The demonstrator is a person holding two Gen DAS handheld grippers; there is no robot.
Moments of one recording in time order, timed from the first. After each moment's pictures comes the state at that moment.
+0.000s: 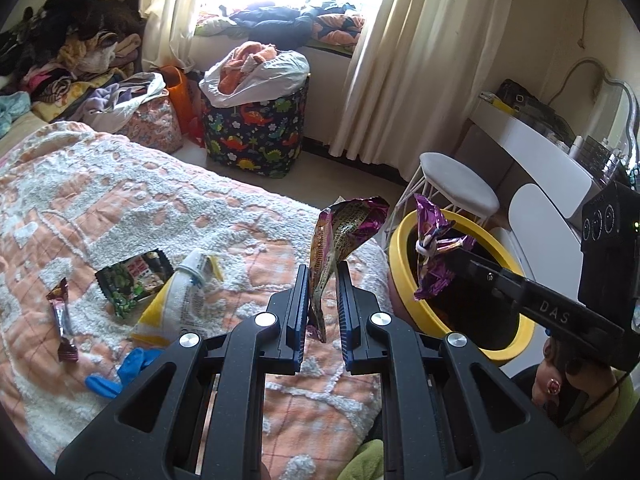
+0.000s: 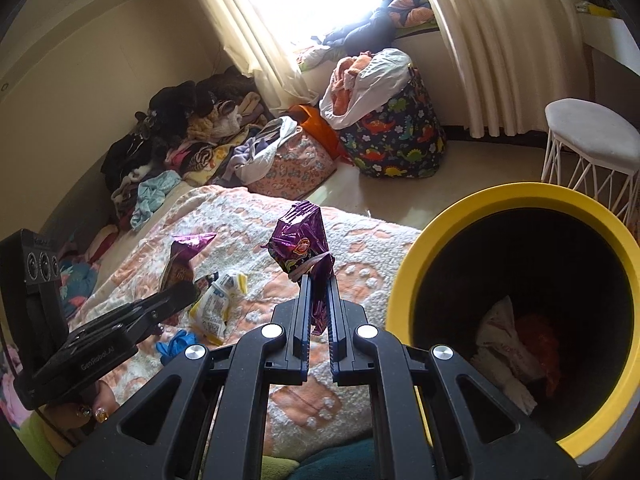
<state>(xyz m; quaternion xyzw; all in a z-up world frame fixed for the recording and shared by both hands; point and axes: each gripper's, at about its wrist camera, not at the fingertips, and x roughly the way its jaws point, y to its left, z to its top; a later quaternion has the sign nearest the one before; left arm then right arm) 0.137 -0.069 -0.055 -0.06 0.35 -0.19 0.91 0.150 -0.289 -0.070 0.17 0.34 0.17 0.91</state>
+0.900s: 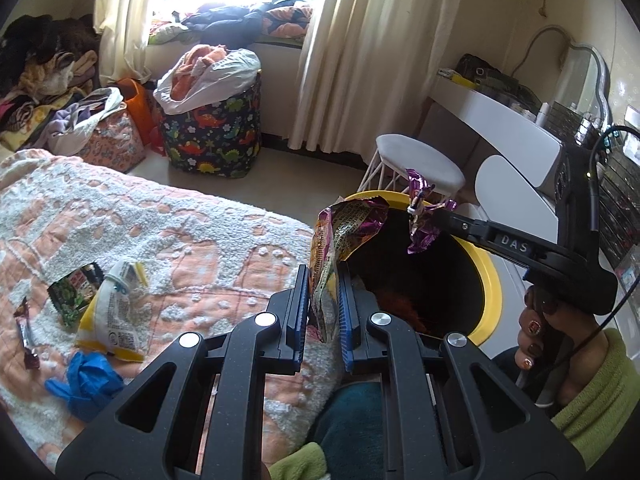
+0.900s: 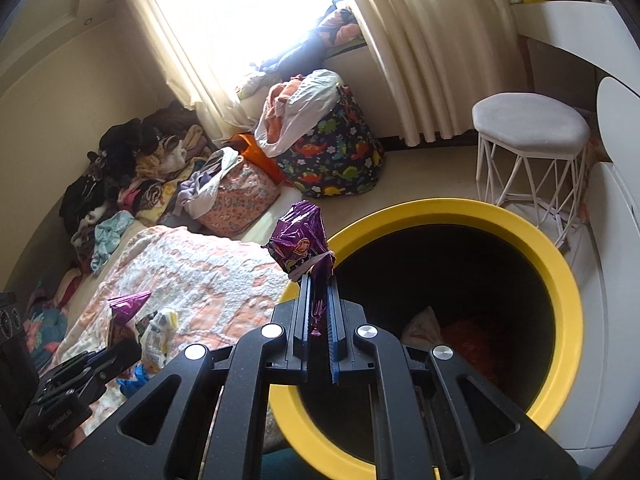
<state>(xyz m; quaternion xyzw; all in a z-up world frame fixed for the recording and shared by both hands) 0.121 -0.135 -0.050 -0.02 0.35 -0.26 0.90 0.149 -0.369 -0.076 0.20 0.33 0.07 0.92</state>
